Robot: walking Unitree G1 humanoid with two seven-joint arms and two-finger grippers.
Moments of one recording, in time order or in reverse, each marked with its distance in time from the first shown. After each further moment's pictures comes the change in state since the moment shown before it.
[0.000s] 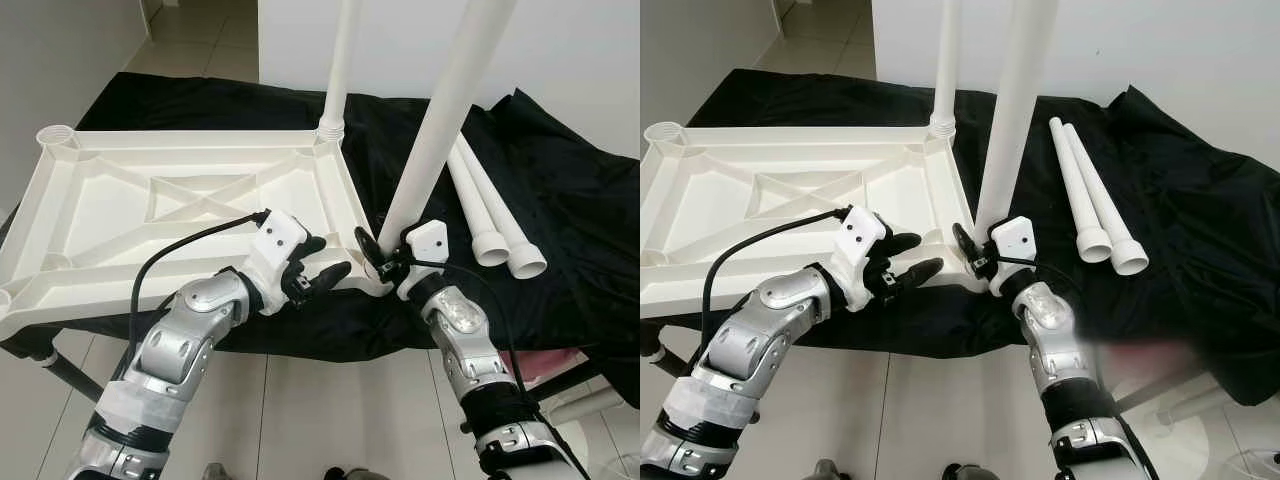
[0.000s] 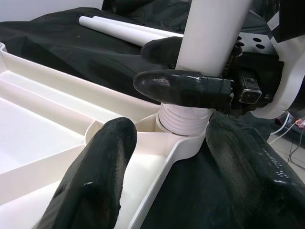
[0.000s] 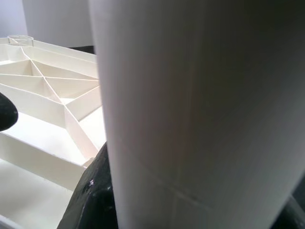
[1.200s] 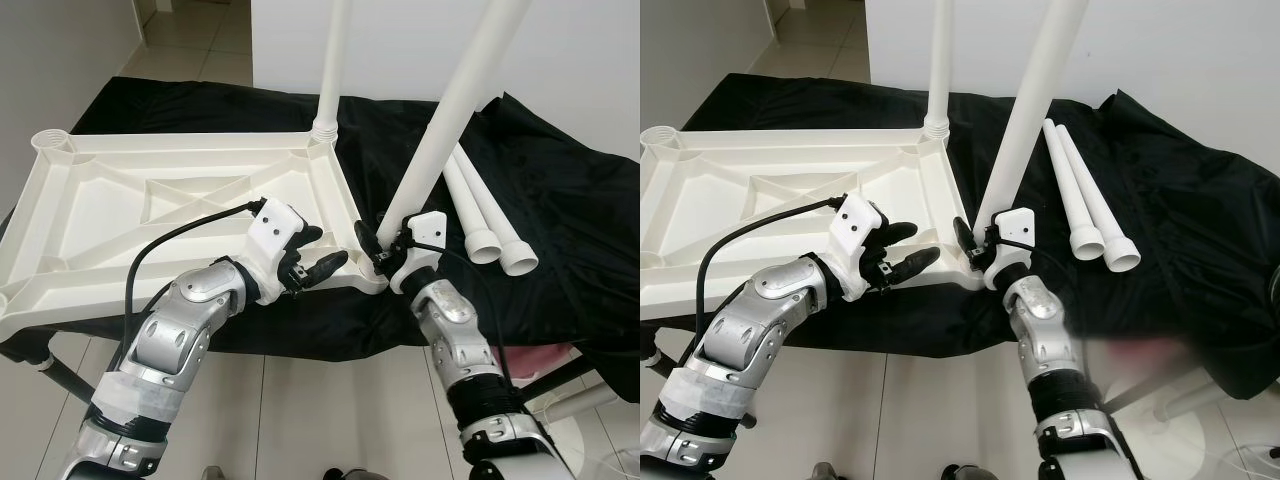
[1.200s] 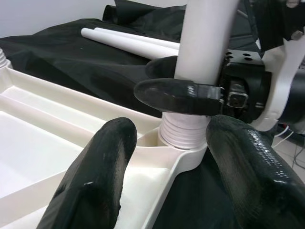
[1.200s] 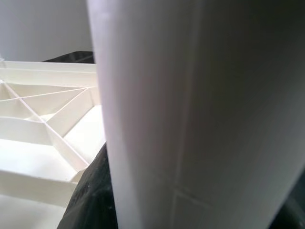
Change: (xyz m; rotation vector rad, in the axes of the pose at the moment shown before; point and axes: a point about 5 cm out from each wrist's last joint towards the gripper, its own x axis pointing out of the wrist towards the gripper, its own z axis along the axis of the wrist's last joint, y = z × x) left arm 0.000 0.007 0.009 0.022 -0.014 0.015; right arm 0.011 0.001 -0.002 0.183 0.042 -0.151
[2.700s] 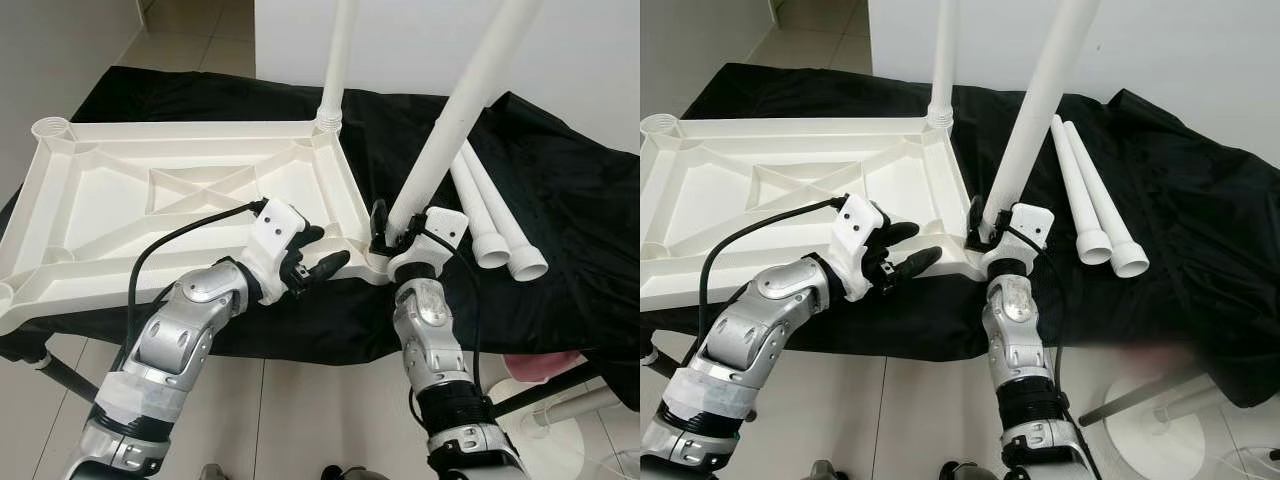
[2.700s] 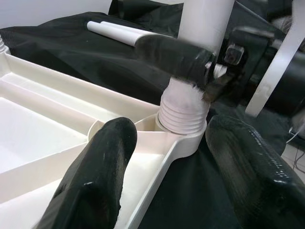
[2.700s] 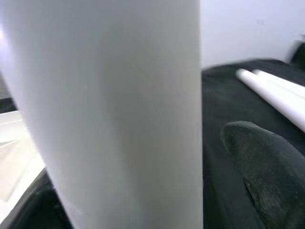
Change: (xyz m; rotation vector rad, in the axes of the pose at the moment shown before) left arm 0.002 -0.001 0.000 -0.009 -0.005 0.002; right arm -0.001 -0.004 0.022 0.088 -0.168 -0.300
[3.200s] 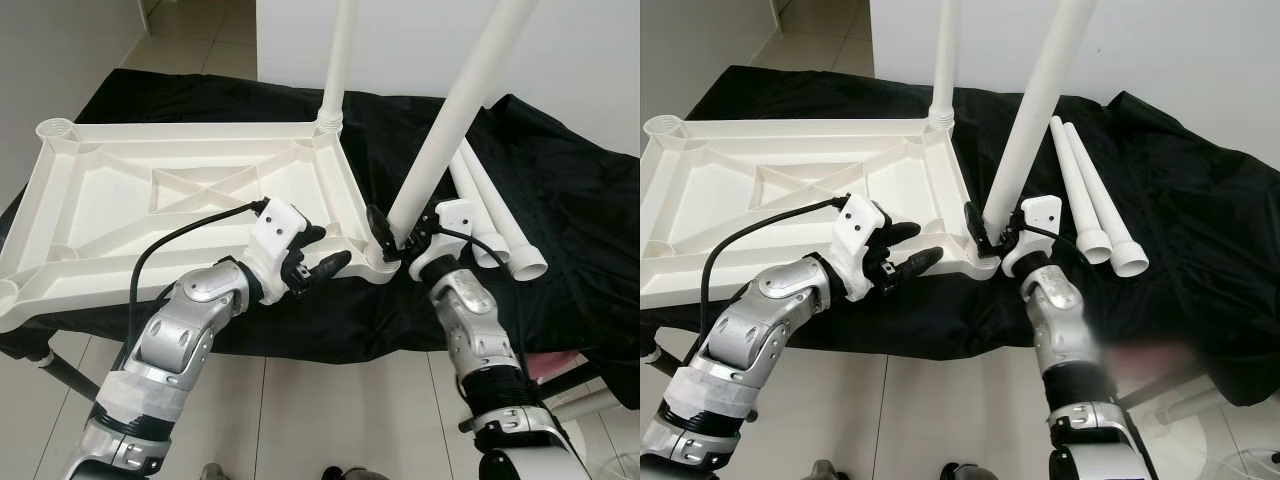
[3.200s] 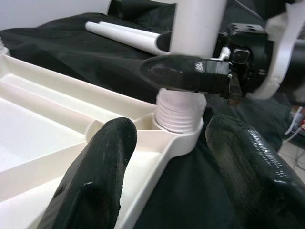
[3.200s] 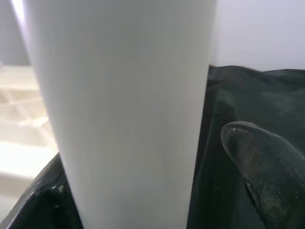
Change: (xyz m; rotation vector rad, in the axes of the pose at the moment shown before) left arm 0.002 -0.002 0.000 0.004 0.005 -0.009; right arm 0.008 -0.028 -0.002 -0.118 0.123 0.379
